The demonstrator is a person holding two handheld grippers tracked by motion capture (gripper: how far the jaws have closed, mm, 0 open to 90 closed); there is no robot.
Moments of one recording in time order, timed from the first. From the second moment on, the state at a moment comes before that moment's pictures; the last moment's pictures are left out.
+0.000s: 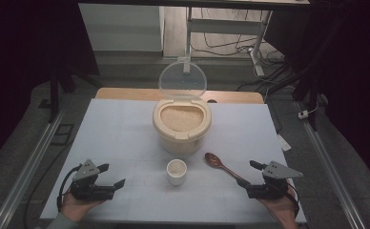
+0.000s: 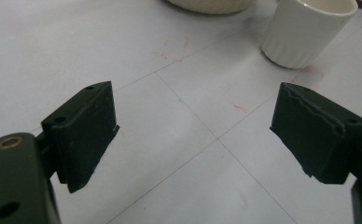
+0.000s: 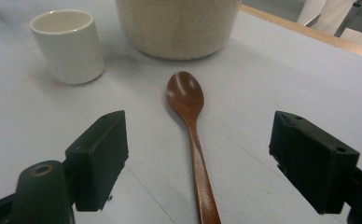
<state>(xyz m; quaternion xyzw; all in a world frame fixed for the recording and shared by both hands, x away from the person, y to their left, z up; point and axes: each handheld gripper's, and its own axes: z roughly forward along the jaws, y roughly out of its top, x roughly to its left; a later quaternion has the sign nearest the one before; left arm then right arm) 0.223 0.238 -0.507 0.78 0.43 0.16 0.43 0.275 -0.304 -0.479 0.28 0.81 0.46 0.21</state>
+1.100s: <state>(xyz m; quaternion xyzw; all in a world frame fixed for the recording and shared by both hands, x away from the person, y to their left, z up) 0.224 0.232 -0.510 0.79 0.41 0.16 0.42 0.280 -0.291 -0.455 0.28 0.84 0.41 0.20</state>
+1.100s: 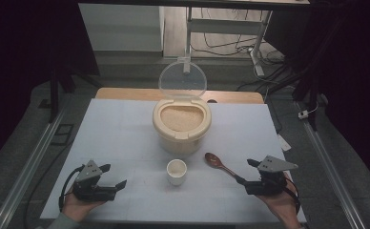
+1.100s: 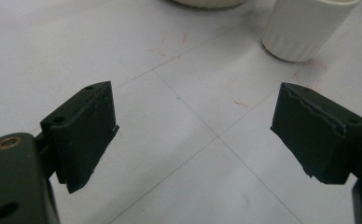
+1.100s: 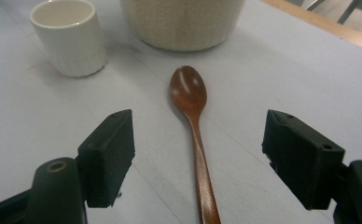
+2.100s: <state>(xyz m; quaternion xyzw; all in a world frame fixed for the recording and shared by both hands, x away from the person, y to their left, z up) 0.225 0.226 -0.514 0.81 0.40 0.16 0.40 0.338 -0.251 -0.465 0.29 0.93 0.18 0.10</state>
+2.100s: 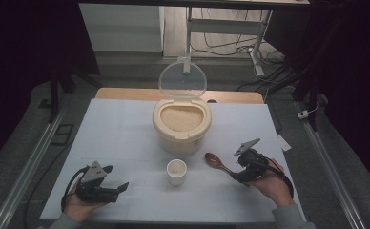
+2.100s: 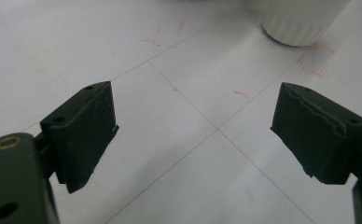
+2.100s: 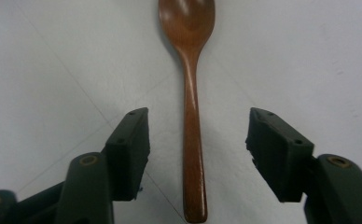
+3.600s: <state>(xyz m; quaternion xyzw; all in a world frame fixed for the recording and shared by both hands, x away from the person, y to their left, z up) 0.225 0.229 -0.516 0.81 0.41 0.17 0.39 0.340 -0.242 -0.476 0.23 0.96 0.15 0.09</state>
